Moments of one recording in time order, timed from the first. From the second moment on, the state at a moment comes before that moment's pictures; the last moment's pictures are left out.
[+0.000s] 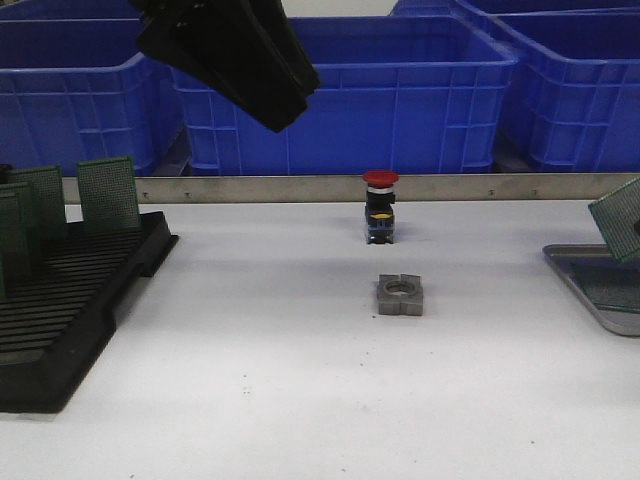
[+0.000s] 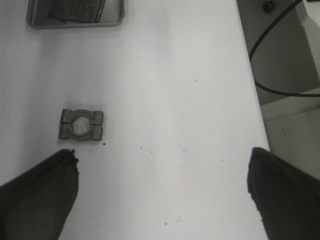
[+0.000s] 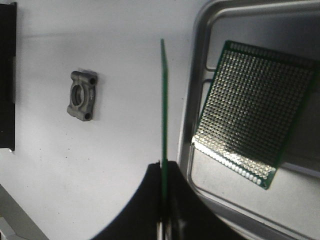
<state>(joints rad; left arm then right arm) -0.44 1.76 -1.54 -0.69 1.22 1.44 -0.43 1.93 -1.15 0.95 1.10 -0.90</state>
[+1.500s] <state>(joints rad) -0.44 1.76 -1.54 -0.73 1.22 1.40 -0.43 1.91 -1.15 0.95 0.99 -0.85</state>
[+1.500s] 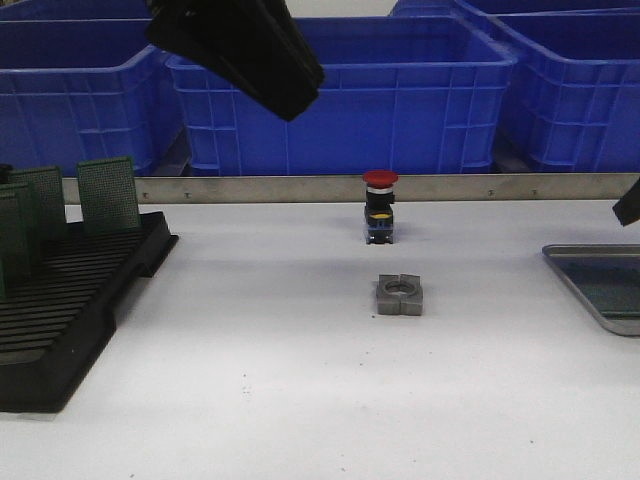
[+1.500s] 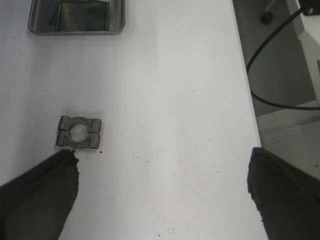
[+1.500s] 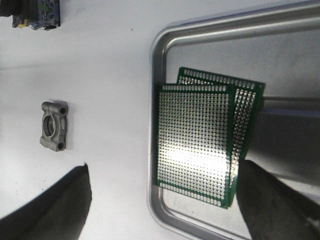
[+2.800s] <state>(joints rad) -0.15 0.66 -0.59 -0.88 0.16 1.05 -0.08 0.74 -0.64 0.87 0.28 -0.88</state>
